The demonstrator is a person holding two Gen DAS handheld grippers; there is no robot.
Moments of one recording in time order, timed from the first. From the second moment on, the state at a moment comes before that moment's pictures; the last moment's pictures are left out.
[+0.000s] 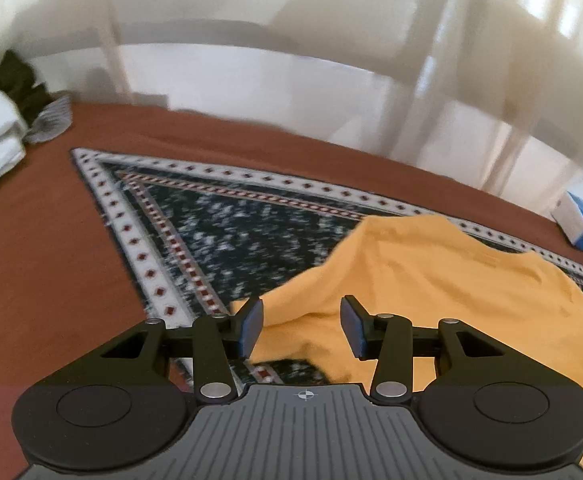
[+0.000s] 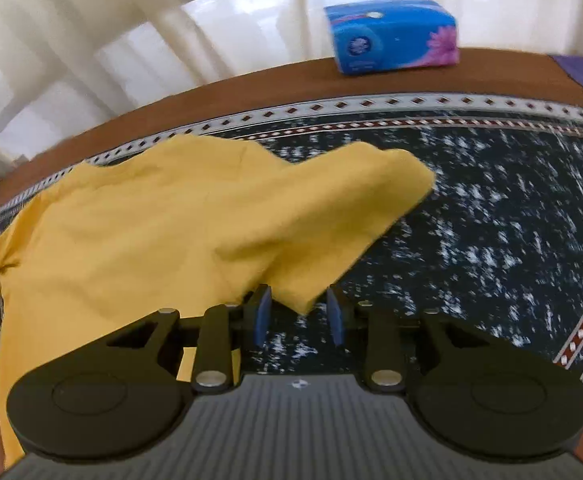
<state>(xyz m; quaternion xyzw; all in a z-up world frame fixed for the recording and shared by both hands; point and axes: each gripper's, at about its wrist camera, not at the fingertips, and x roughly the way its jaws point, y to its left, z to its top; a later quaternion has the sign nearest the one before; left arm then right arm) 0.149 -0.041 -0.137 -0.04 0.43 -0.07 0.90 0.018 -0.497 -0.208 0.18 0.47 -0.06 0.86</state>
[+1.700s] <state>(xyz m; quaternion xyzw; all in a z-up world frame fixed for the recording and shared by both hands) 0.162 -0.002 -0.192 -0.13 0.47 -0.14 0.86 0.224 -0.141 -0.152 -0.21 0.43 0.45 0.75</state>
